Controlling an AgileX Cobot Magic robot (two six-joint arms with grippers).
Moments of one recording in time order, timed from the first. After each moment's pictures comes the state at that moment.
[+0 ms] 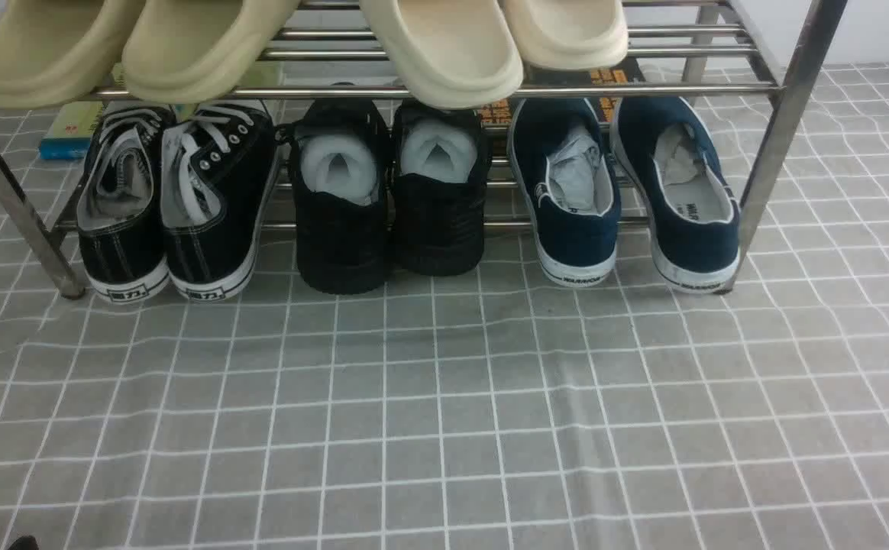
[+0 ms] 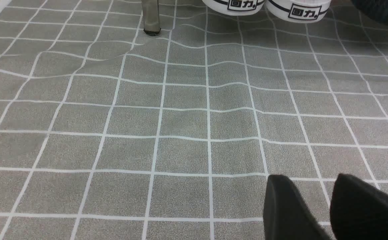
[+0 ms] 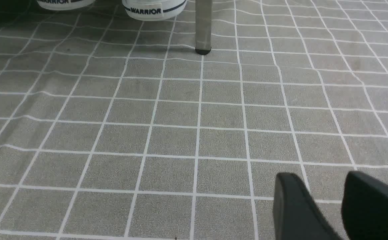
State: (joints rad) right arm 0.07 -0.01 0.01 0.02 0.39 -0.01; left arm -0.06 -0.01 0.02 0.11 0.40 -0.17
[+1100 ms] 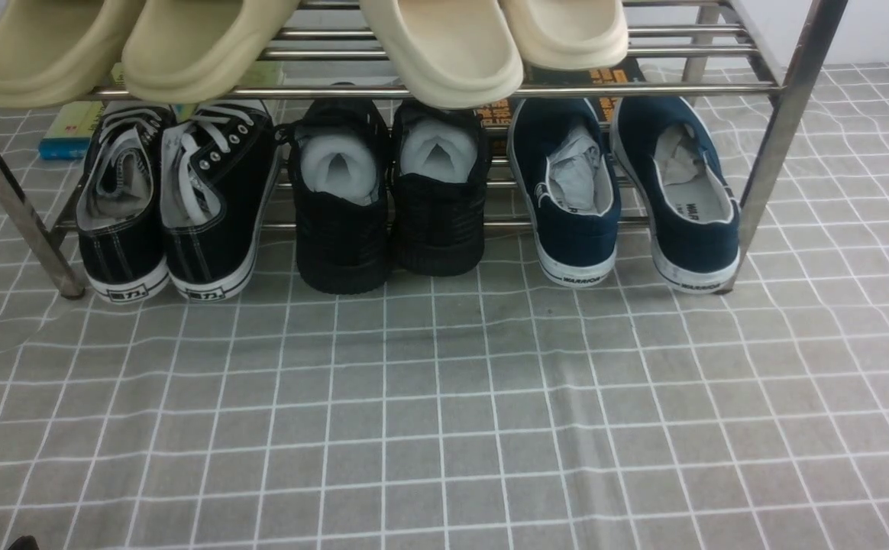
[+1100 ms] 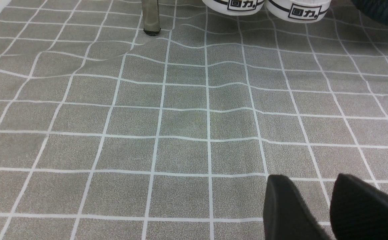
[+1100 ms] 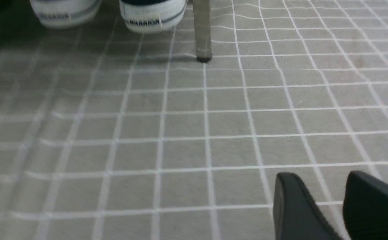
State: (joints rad) right arm 0.07 -0.01 0.02 0.16 0.34 0.16; left arm -0.06 -0.01 0.02 0.11 0.40 -0.17
